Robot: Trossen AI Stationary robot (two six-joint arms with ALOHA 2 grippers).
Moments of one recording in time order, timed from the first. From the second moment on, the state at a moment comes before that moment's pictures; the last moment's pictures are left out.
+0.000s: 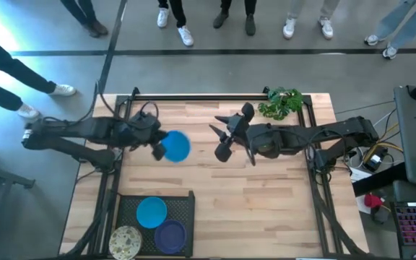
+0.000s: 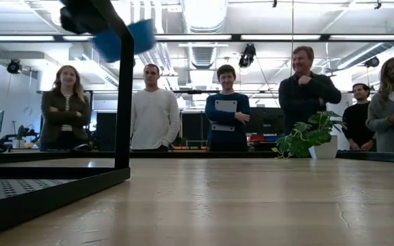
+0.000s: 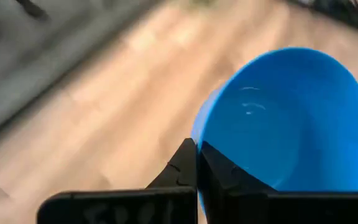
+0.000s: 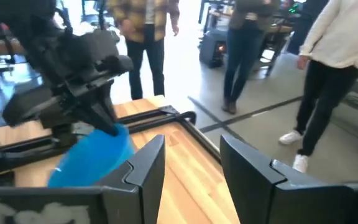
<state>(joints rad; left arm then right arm) -0.05 0.97 1.06 -0.84 -0.42 -0.50 0.17 1.52 1.46 -0.22 0.73 0.12</state>
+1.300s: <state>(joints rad) -0.40 1.09 0.94 -0.99 0.10 -0.42 0.04 1.51 1.48 -0.35 -0.21 0.21</state>
